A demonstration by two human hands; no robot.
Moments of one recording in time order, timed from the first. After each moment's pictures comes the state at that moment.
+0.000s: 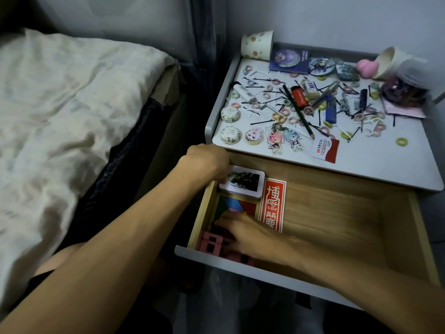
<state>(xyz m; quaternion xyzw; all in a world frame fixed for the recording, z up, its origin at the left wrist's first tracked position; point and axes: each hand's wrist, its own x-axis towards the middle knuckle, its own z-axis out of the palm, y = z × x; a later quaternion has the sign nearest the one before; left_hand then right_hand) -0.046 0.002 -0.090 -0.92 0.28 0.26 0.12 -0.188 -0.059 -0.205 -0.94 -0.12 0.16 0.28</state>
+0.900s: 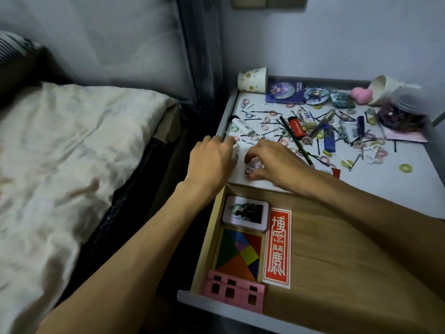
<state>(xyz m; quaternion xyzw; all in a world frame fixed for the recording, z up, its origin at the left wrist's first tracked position) 0.000 -0.011 -0.098 -0.92 0.37 -0.10 -0.06 -0.080 -0.166 -0.102 -0.98 0.01 -0.02 0.17</state>
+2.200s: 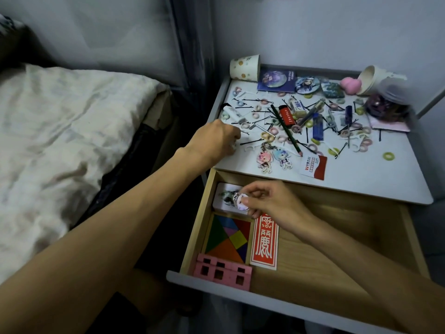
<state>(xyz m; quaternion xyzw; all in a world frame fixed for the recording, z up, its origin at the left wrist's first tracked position) 0.019 -0.037 -0.094 -0.89 0.45 0.01 -0.03 -0.169 -0.126 -0.131 -0.77 0.18 0.05 0.61</state>
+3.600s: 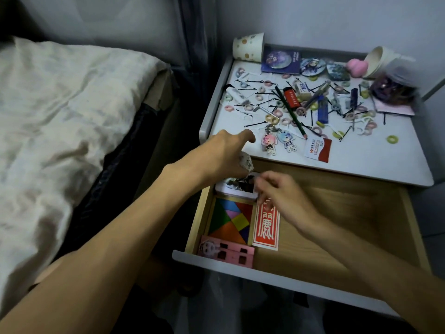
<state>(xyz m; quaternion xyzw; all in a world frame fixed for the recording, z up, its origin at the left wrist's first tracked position) -0.048 0.007 -0.083 -0.86 0.47 0.15 -0.16 -0.187 -0.110 -0.143 -0.78 0.25 0.02 0.58</state>
